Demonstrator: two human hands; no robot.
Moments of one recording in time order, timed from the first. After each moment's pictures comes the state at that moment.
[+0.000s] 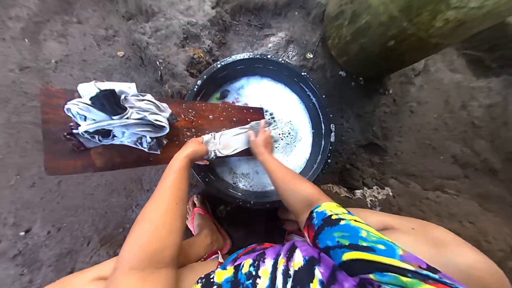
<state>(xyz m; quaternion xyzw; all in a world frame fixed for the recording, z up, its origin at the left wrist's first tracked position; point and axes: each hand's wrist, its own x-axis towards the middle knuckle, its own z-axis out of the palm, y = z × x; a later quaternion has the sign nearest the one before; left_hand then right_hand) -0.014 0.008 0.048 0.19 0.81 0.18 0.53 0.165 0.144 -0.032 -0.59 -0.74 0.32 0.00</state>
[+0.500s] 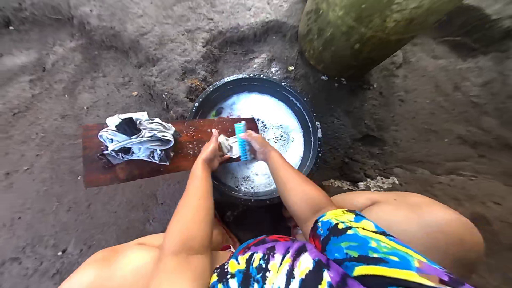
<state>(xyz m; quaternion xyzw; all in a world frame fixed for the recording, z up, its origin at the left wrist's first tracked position) 0.047 0.034 0.076 0.07 0.67 0.48 0.57 0.193 0.142 0.044 -0.42 -0.49 0.75 0.12</state>
